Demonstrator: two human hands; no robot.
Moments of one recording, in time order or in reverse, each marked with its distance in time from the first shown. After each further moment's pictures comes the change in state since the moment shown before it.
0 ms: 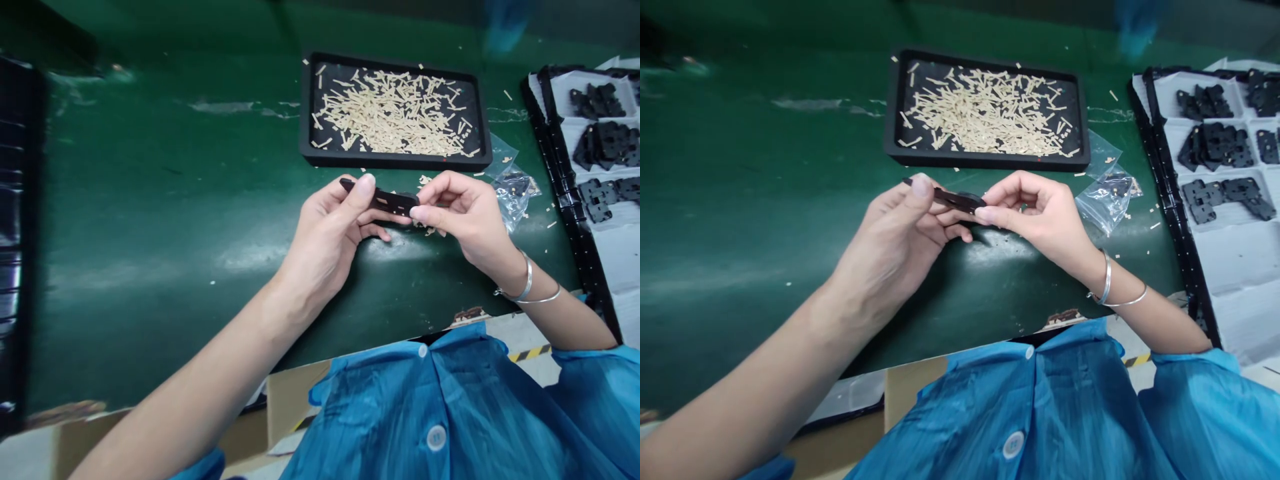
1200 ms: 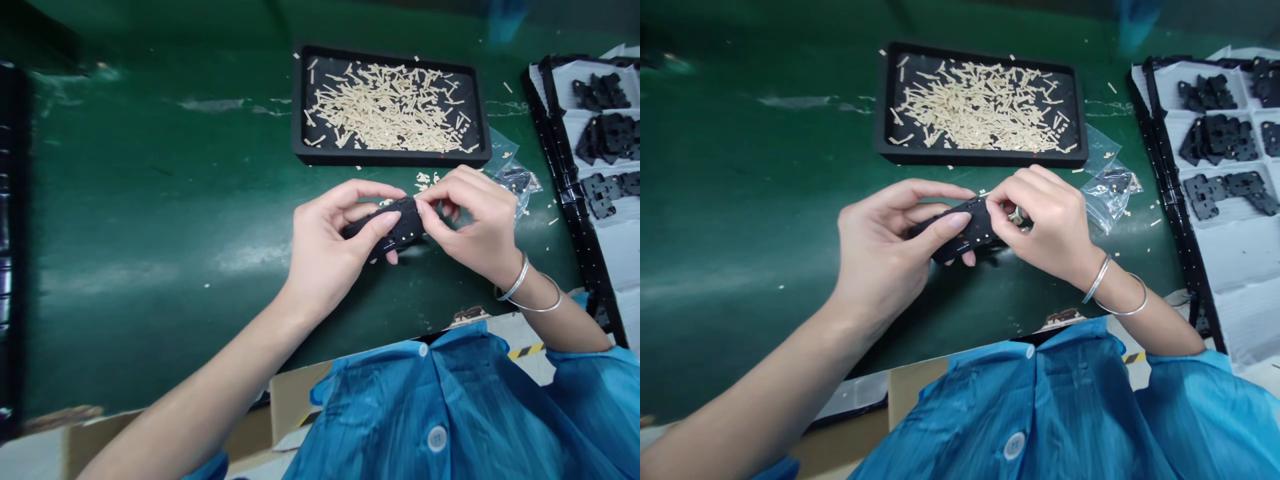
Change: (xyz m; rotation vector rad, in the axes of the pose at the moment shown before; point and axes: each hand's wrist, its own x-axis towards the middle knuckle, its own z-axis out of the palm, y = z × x) left_hand -0.013 -0.002 0.003 0.316 0.004 0.160; right_hand -0.007 -0.007 -0.003 -0.803 0.153 -0.525
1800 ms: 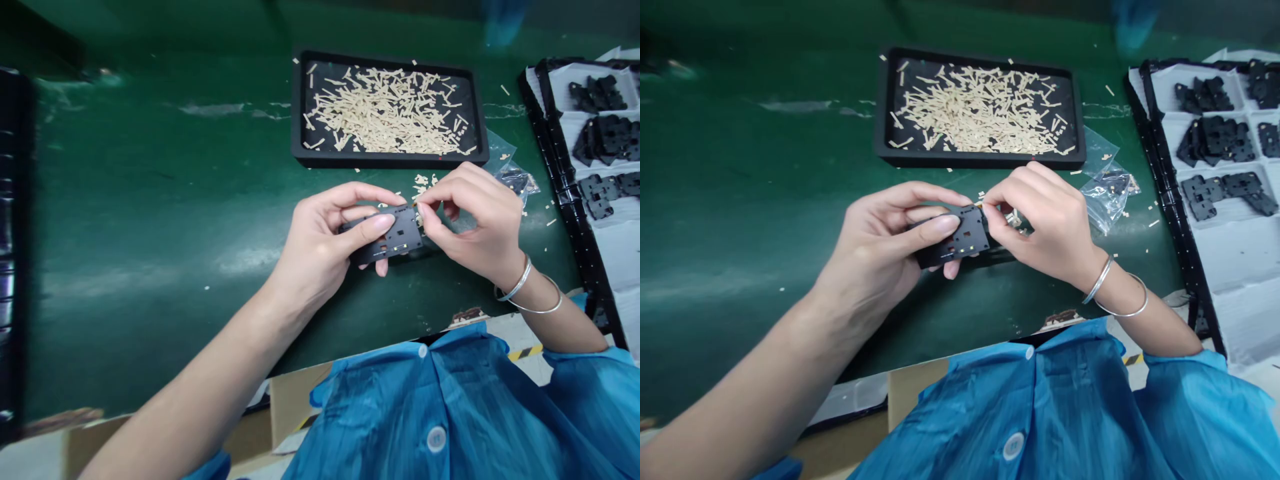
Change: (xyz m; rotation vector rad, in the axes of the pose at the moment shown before) left_hand 0.007 0.008 -0.008 -0.210 -0.164 -0.153; right_hand 0.002 0.002 -0.005 -0.058 0.038 -0.159
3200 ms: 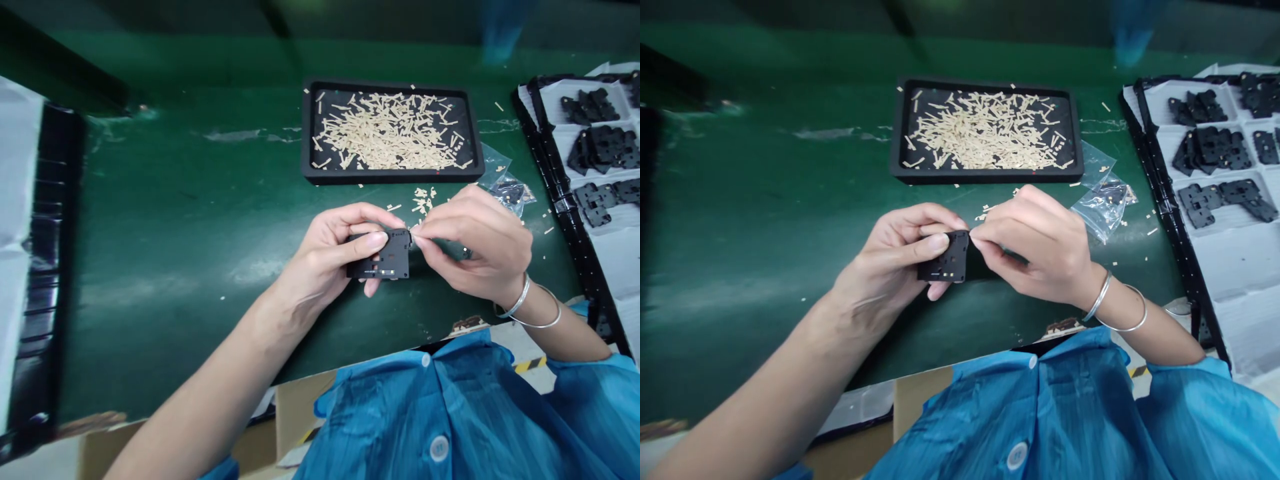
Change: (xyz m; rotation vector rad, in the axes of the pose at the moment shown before) left_hand 0.004 0.005 -0.006 -0.128 -0.164 -0.133; right_hand -0.002 -0.010 -0.010 0.092 0.070 -0.138
